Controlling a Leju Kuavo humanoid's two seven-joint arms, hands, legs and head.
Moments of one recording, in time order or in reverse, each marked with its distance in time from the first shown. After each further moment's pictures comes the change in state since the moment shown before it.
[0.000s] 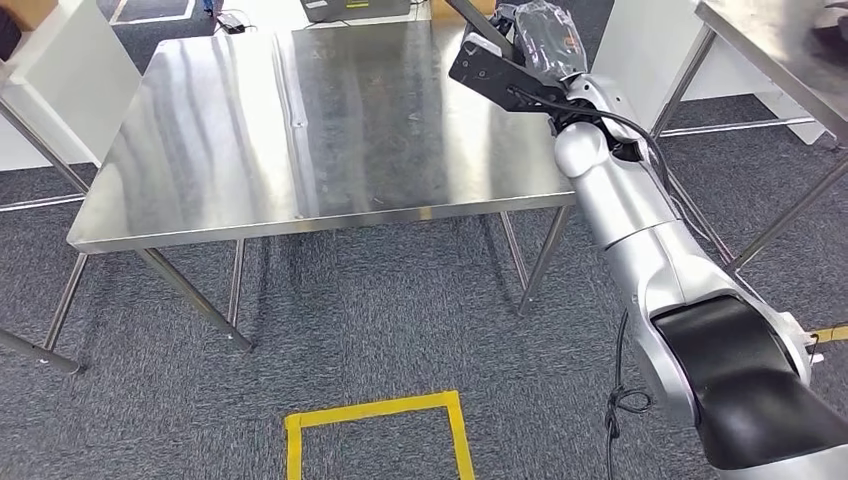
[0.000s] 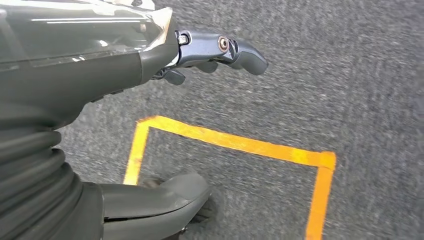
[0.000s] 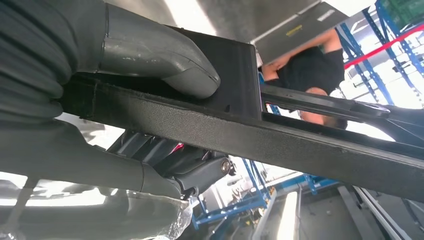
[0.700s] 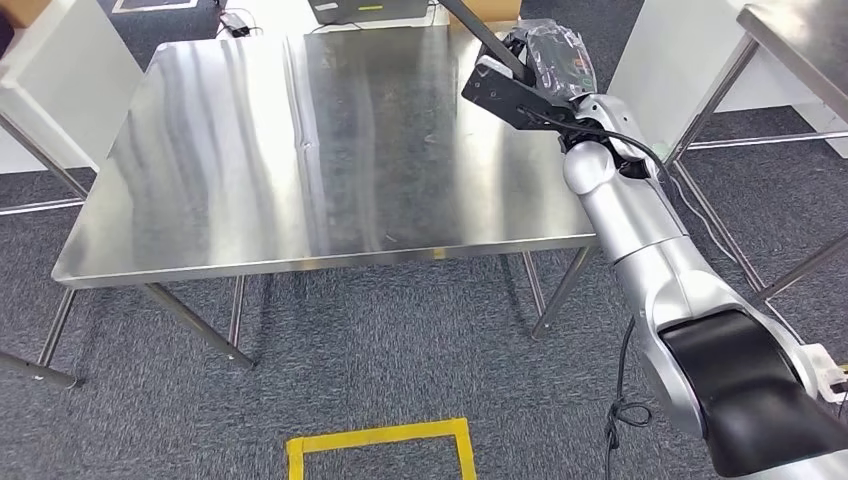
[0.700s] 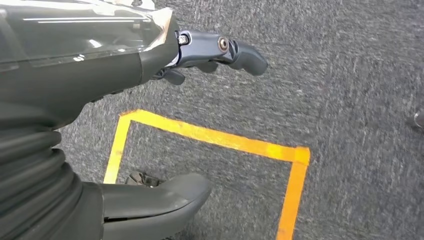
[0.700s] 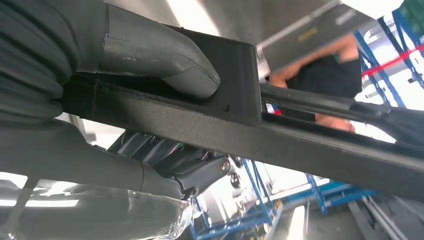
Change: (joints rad) left arm -0.008 -0.003 -0.008 0.000 -0.009 -0.006 0.018; right arm 0.065 -0.046 0.001 -0.047 0.000 -0.016 0.015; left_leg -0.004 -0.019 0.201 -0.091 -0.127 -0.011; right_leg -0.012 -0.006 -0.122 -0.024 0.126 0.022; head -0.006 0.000
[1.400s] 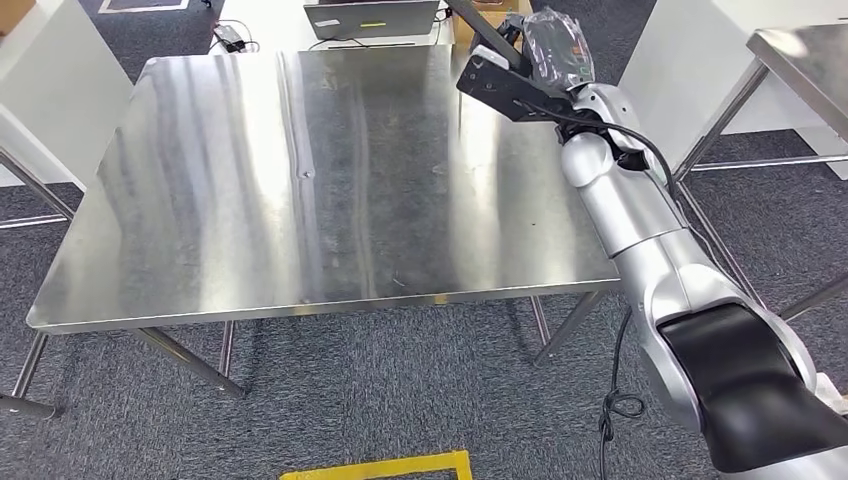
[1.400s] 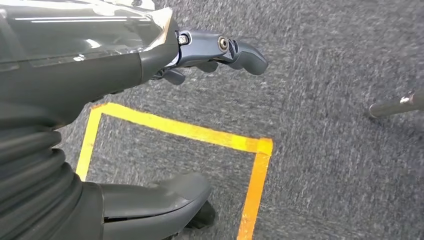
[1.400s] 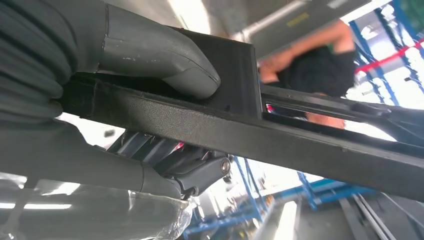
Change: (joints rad) left arm -0.015 -0.005 -0.010 0.002 0.007 0.006 0.005; right arm -0.015 -0.007 0.010 0.007 0.005 -0.008 -0.003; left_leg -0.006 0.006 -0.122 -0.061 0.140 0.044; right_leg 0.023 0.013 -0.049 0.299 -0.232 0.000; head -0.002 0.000
